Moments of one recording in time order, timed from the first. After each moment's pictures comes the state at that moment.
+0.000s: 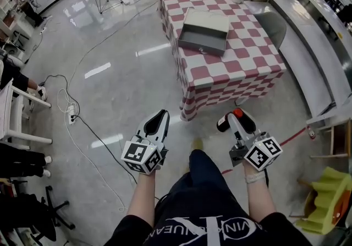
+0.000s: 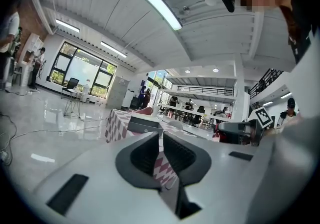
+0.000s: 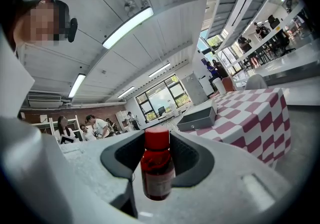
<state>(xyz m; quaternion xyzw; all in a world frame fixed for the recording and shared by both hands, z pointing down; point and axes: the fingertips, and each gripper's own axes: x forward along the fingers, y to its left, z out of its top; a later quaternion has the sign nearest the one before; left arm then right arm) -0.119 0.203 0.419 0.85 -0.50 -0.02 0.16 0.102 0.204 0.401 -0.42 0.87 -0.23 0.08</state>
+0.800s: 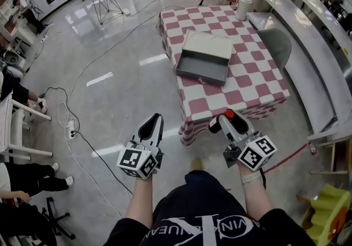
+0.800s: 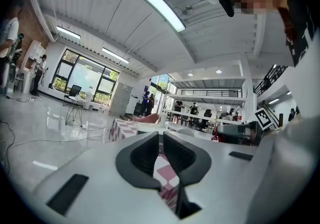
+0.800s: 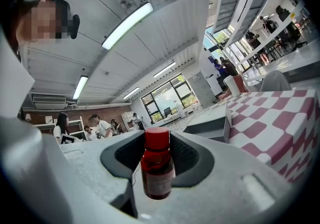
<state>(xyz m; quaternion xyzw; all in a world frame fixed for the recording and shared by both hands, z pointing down) -0.130 0.072 0.391 0.84 -0.53 -0.03 0.13 0.081 0.063 0.383 -0.38 0.89 -0.22 0.08</state>
